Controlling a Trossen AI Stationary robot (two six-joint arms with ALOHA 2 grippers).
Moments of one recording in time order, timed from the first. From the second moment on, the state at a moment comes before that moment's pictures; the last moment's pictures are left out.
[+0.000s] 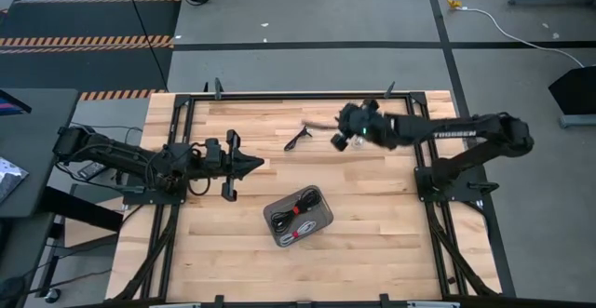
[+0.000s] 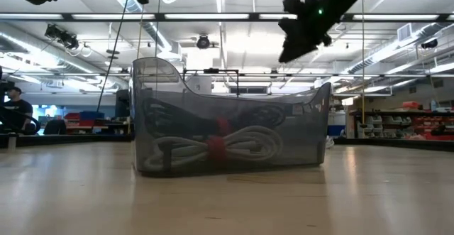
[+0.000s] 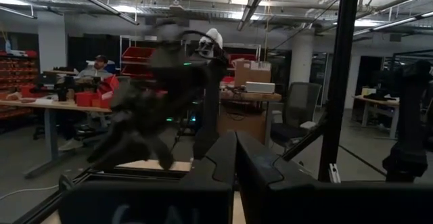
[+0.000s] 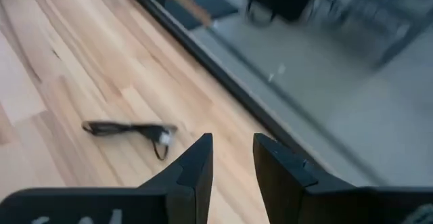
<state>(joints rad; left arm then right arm) -0.16 0.97 0.45 0.80 -0.21 -0.02 -0.20 1.28 0.93 -0.31 0.58 0.17</state>
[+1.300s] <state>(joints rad) -0.16 0.97 0.45 0.79 -0.21 -0.02 -0.66 1.57 0.93 -0.71 0.06 0.61</state>
